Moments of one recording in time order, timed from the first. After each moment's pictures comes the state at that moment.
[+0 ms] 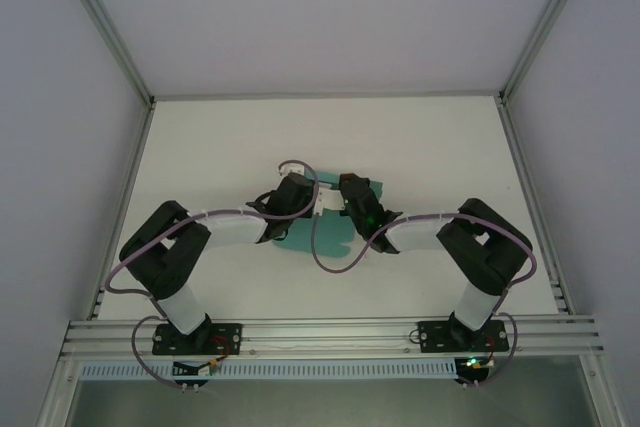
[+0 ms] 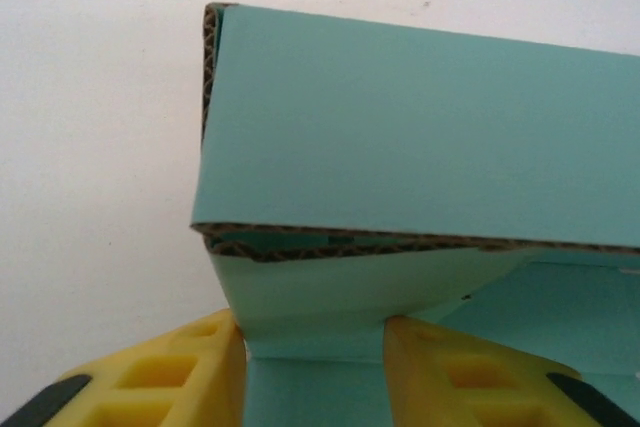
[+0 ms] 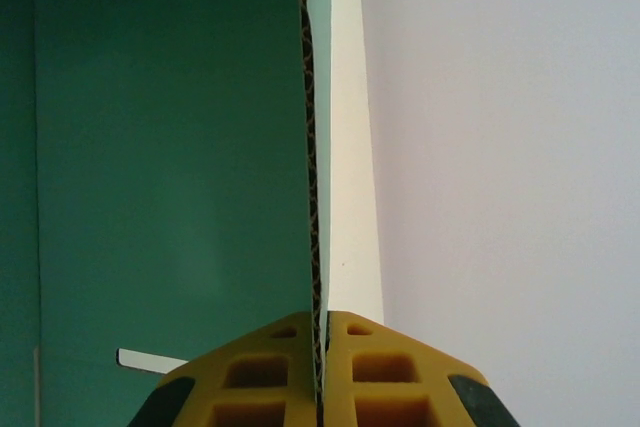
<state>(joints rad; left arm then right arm) -0.70 1.69 0.82 0.12 -0.36 -0.44 0.82 1.72 0.74 0.55 0.50 -1.19</state>
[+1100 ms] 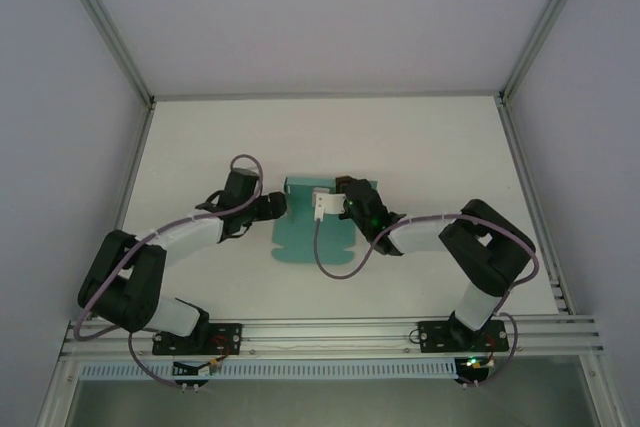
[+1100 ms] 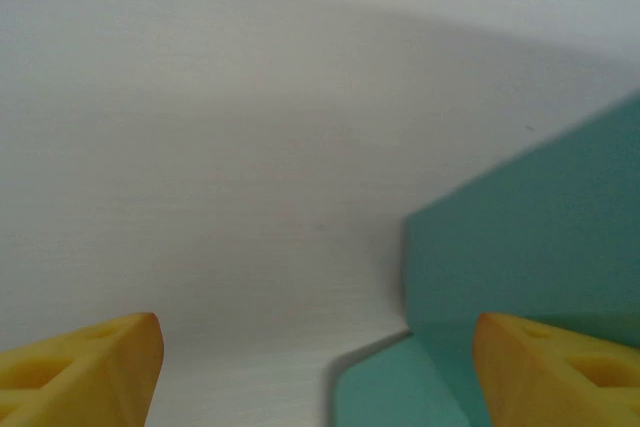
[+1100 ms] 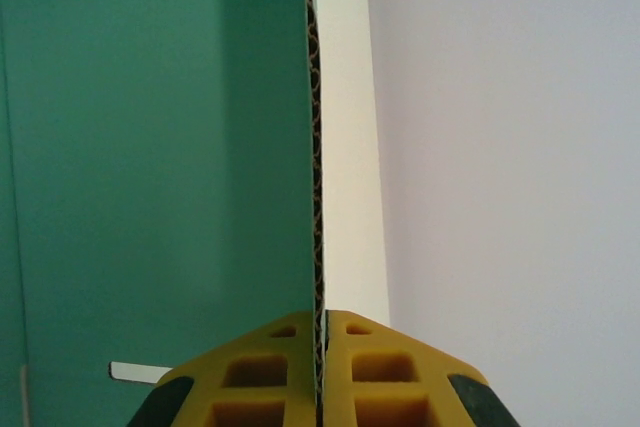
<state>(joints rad) -0.41 1.44 0.67 -0.07 0.00 -0.46 0.81 1.71 0.70 0.63 0.36 -1.24</state>
